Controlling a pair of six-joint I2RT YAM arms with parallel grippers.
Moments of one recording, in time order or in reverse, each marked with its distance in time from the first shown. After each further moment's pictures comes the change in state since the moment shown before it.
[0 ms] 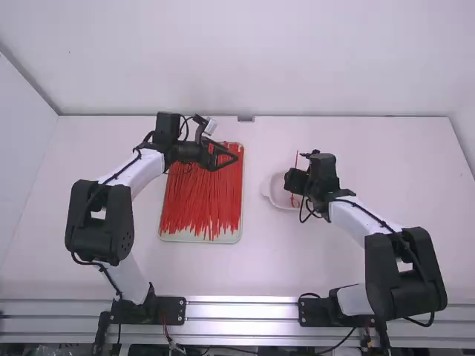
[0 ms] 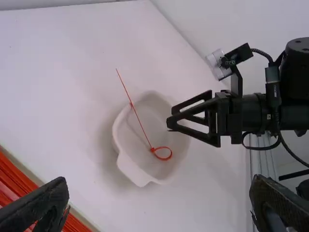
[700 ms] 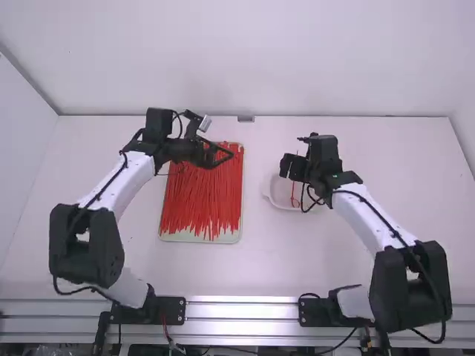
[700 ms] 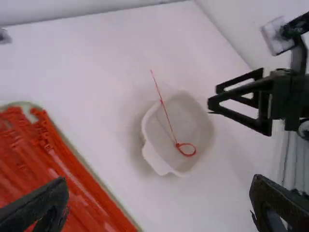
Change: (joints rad) left arm 0.007 -0.177 0.000 -0.175 -0.238 0.000; right arm 0.034 -0.066 0.213 -0.276 0.026 -0.066
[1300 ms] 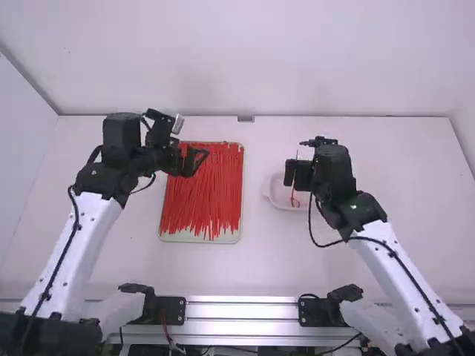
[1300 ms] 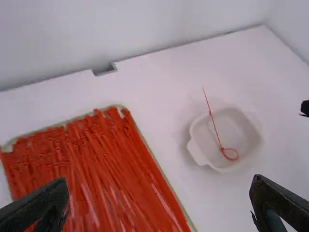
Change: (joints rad) left arm 0.014 -0.456 -0.033 -0.251 -0.387 -0.002; right arm 0.125 -0.367 0.001 -0.194 0.219 -0.085
